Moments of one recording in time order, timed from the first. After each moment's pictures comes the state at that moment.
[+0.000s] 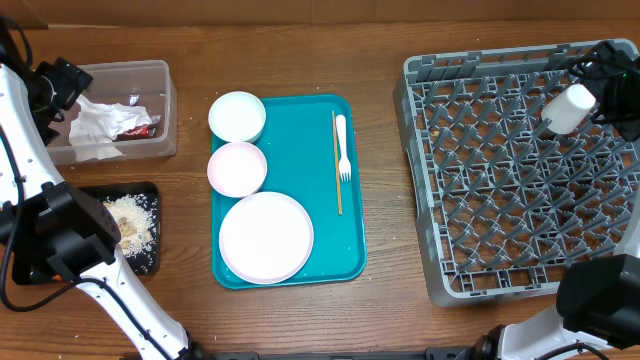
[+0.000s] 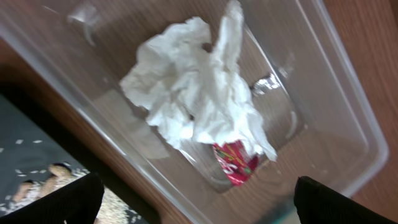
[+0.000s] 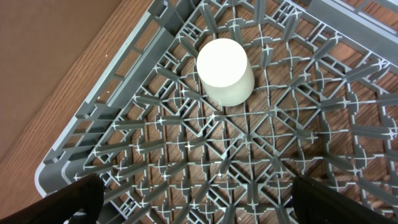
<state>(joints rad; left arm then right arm) 0.50 2.30 2.41 -1.38 0.07 -0.55 -0.37 1.78 1.92 -1.18 -0.02 0.48</state>
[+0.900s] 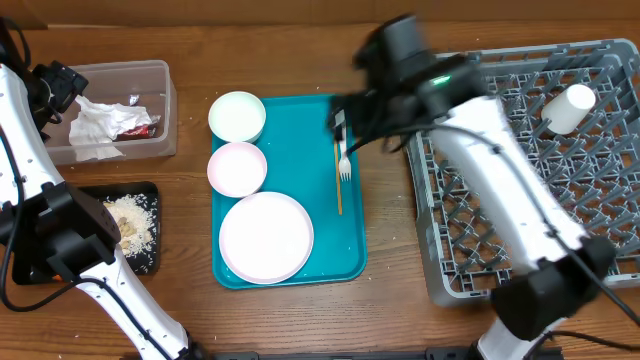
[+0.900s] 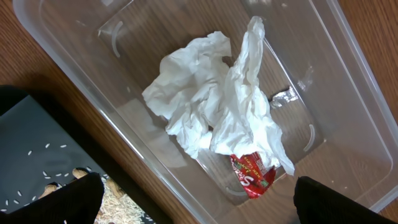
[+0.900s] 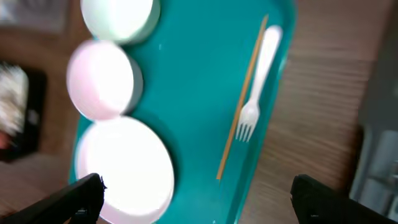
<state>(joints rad) 0.50 2.30 2.41 -1.38 -0.01 -0.55 0.53 1.87 1.88 -1.18 -0.16 0.28</state>
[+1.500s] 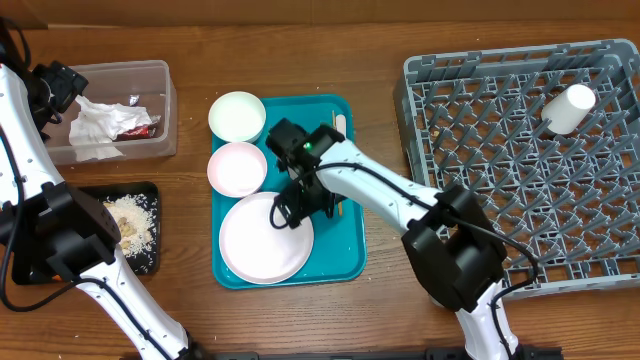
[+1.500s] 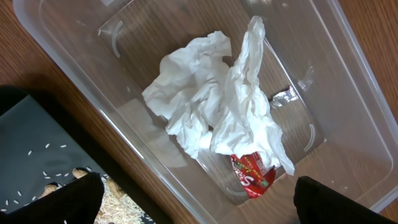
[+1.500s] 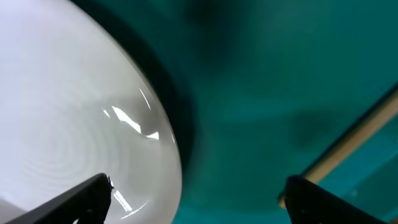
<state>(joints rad) 0.50 2.30 2.41 -1.38 -0.01 -0.55 0.77 2.16 1.69 -1.07 -0.10 0.21</state>
